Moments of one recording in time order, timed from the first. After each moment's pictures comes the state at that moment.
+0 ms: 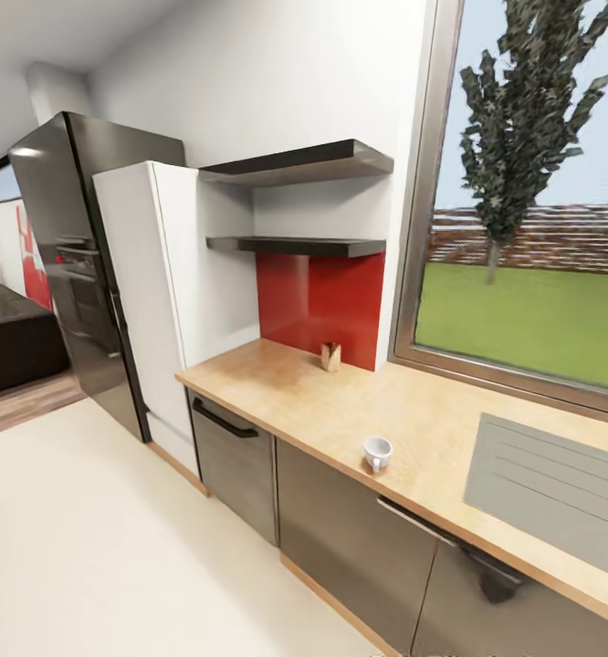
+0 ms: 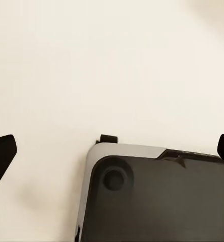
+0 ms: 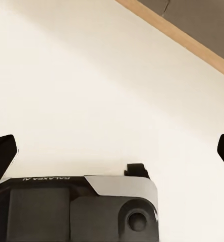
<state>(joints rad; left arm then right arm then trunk) -0.05 0.07 -0.21 -0.15 0.39 -0.23 -0.05 -0.37 0.04 0.07 -0.03 -0.12 0.01 -0.03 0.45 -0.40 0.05</state>
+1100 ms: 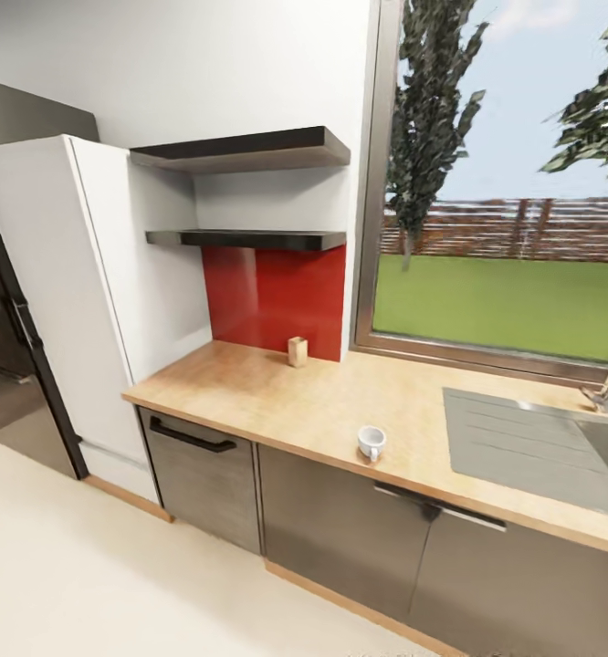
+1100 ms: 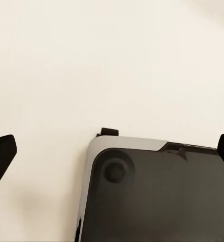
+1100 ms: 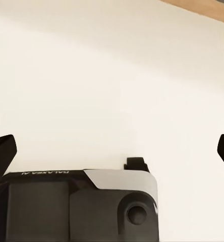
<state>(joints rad) -0.05 0.07 -0.21 -0.15 0.39 -0.23 -0.05 -0.37 0.04 0.07 -0.03 -0.12 0.01 -0.03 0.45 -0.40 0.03</state>
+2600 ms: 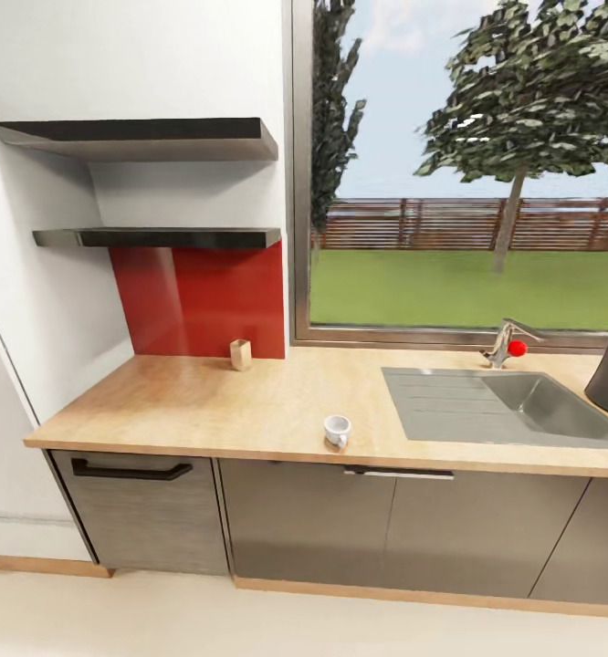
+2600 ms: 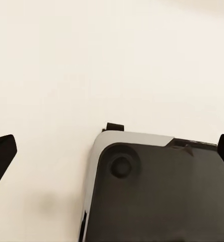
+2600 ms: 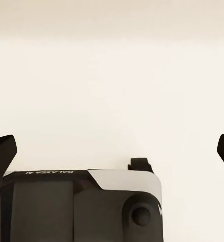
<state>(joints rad) -0.05 0.09 -0.22 -0.15 0.41 -0.23 -0.04 -0.37 0.05 0.08 -0.03 -0.12 0.00 -0.03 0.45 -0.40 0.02</state>
